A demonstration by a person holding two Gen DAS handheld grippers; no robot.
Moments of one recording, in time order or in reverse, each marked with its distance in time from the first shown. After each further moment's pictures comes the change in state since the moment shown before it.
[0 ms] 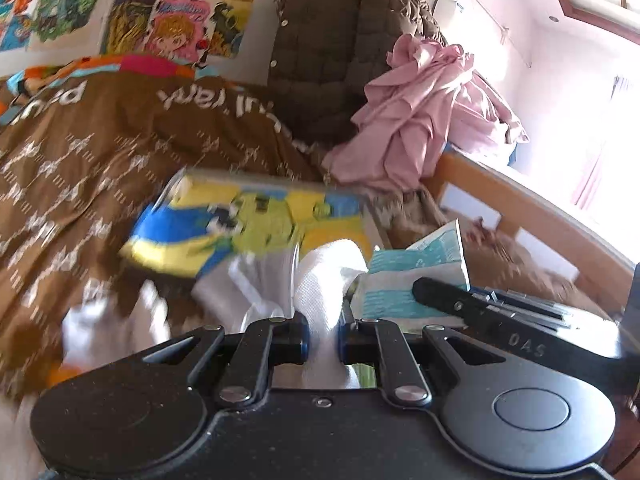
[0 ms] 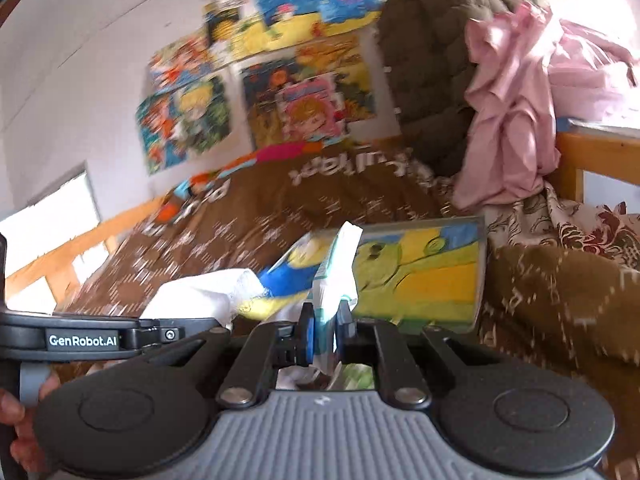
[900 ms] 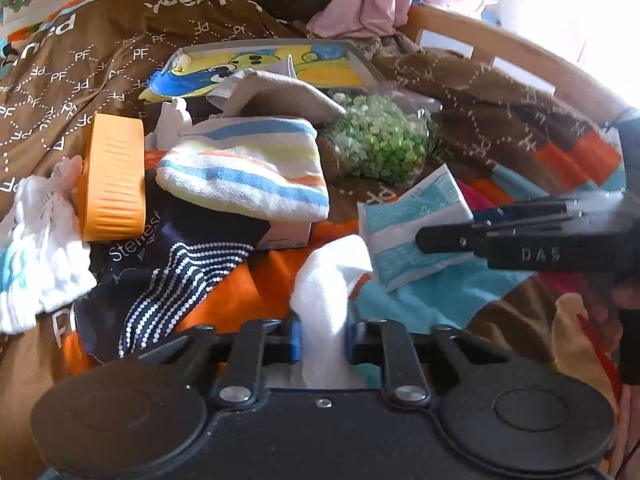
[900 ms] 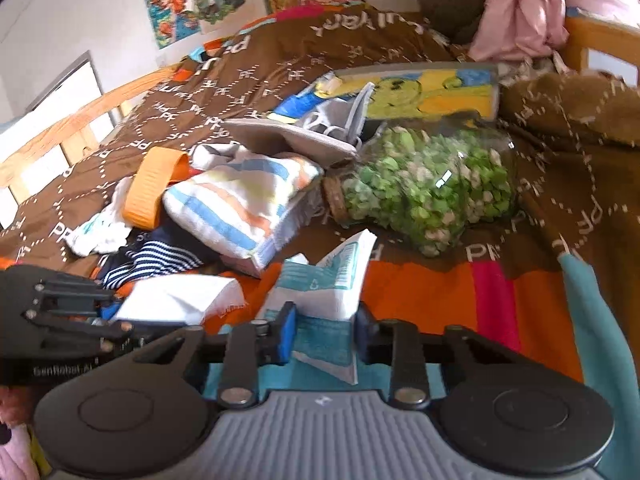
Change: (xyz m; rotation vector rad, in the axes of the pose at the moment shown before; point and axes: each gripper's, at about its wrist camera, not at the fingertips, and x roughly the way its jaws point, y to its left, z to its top) left arm -0.086 0.013 -0.154 0.135 0.298 0.003; right arm -0.070 0.054 -0.120 -0.077 0.375 -0.002
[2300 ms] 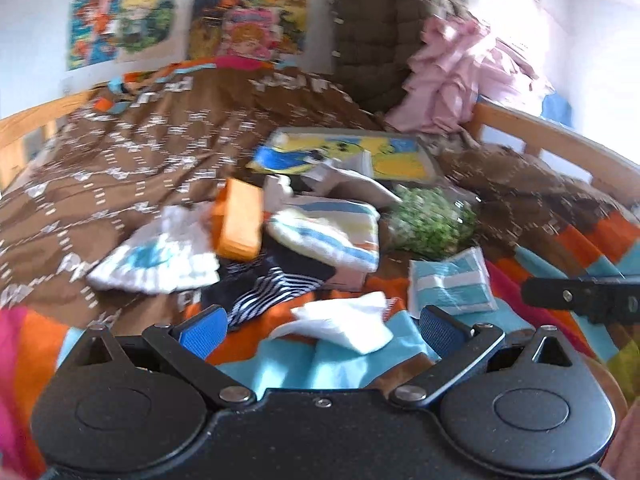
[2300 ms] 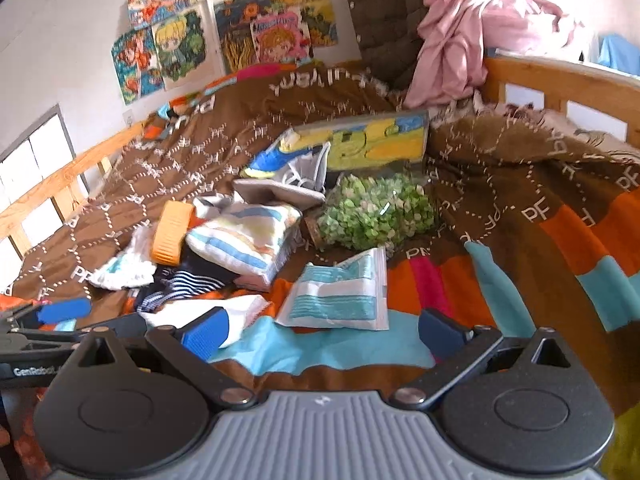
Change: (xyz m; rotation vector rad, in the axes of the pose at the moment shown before) left arm -0.098 -0.032 -0.029 -0.091 -0.244 0.254; right arm -0.104 0.023 -0.019 0.129 -0.116 -0.132
